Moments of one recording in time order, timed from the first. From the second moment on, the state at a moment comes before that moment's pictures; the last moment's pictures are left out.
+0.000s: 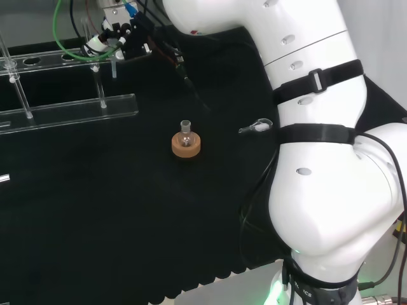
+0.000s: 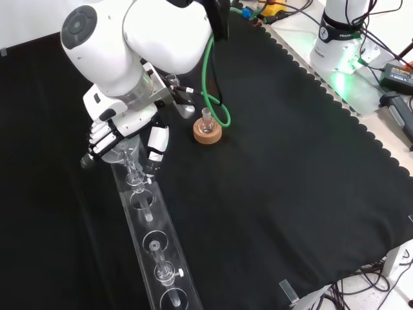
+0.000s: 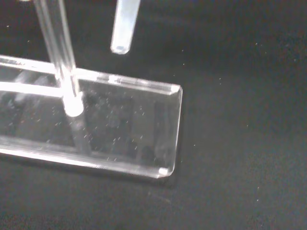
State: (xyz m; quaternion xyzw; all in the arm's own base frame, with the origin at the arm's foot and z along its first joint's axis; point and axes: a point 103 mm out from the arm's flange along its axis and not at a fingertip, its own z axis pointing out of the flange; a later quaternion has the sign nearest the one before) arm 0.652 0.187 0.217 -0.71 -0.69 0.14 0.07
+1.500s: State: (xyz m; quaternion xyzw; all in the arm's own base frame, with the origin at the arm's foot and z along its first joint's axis) arm 0.655 0.195 0.296 -0.73 -0.64 -0.04 -0.23
